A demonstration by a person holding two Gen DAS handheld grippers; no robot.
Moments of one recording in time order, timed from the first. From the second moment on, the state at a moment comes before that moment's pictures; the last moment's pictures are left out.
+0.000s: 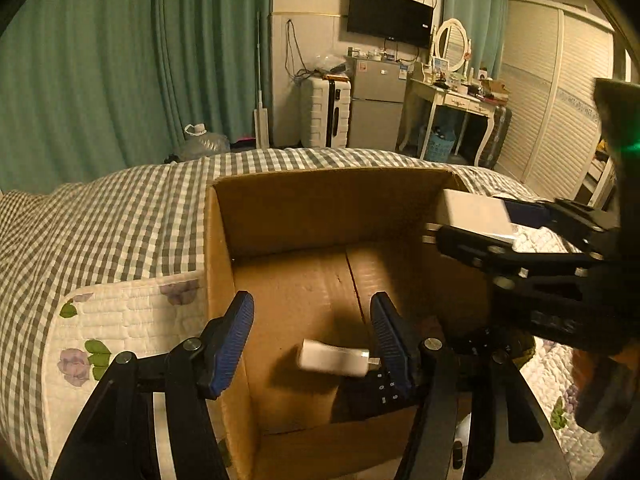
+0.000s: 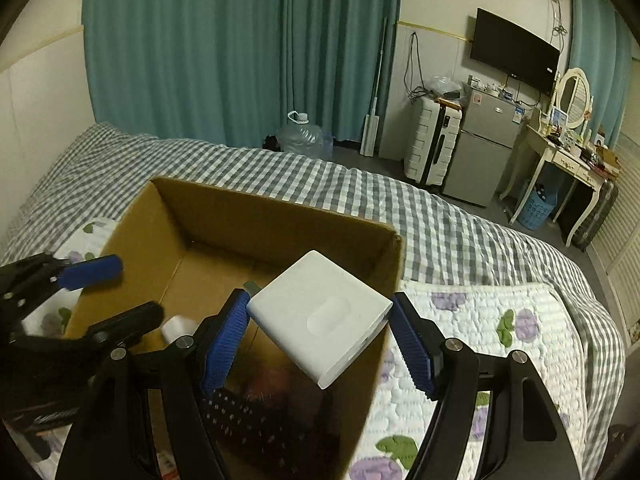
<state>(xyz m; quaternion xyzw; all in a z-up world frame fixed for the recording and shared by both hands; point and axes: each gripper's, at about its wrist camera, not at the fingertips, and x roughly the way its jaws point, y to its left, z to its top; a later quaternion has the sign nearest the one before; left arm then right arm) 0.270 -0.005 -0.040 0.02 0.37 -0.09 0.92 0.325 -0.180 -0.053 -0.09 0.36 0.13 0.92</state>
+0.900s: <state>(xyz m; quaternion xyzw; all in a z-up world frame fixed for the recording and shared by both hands) 0.135 -0.015 -0.004 0.01 0.39 -0.02 0.92 0.161 -0.255 0.012 -0.09 0.33 0.12 0.93</state>
